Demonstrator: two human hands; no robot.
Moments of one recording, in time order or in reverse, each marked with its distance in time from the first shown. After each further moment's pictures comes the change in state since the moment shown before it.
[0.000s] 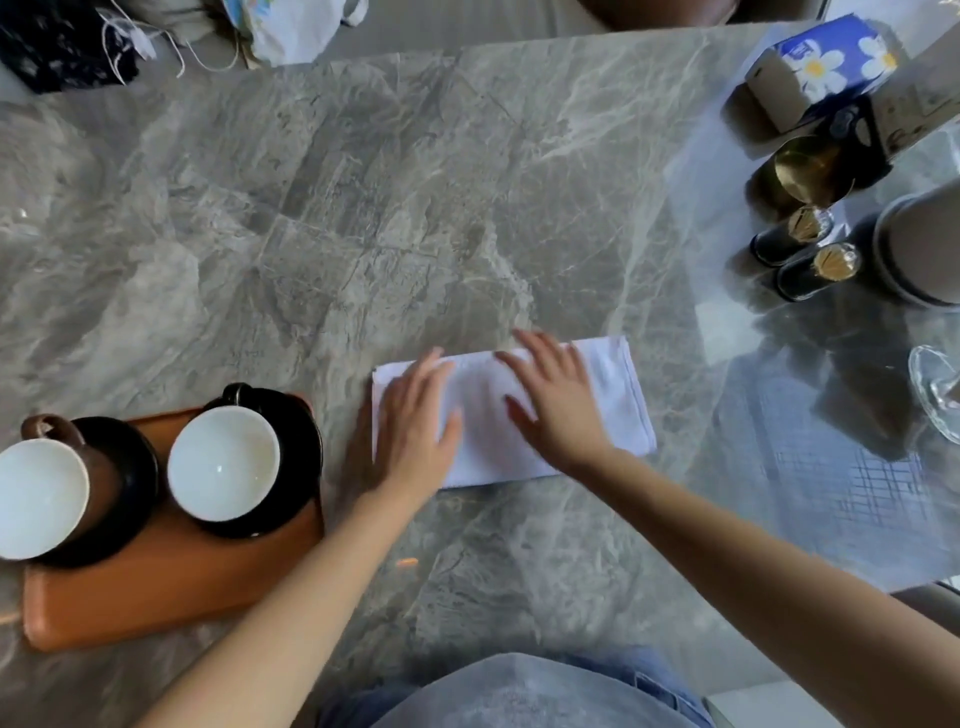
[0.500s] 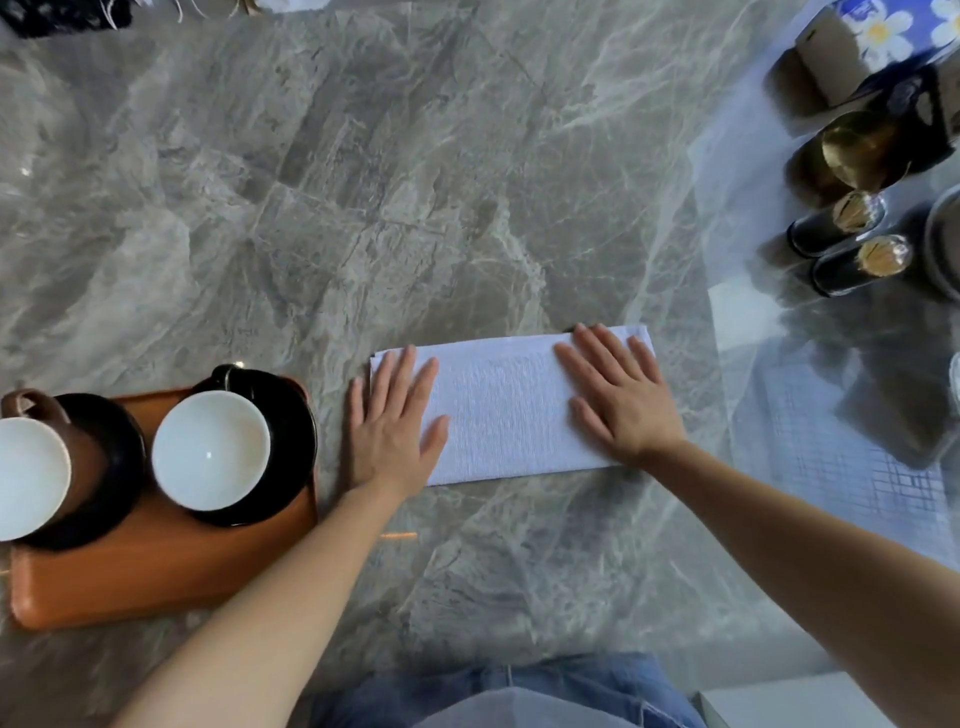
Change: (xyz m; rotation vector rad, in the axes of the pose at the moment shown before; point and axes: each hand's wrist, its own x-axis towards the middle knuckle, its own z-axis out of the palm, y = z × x) left_hand -0.016 -0.052 0.024 0.490 -0.145 -0.020; right_hand -0.021 0.089 0.000 -0.244 -0.144 -0.071
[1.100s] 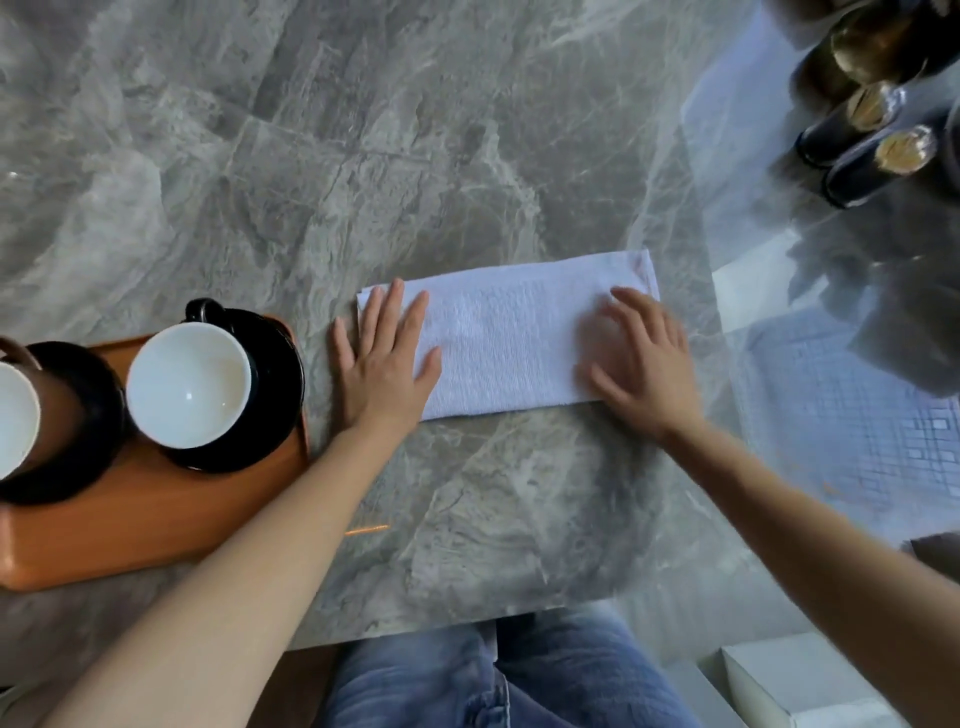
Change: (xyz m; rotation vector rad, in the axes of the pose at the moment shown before) left_hand 0.001 0.007 -0.003 -0.104 0.068 -0.034; right_hand -0.044 -0.024 0.009 0.294 0.224 0.216
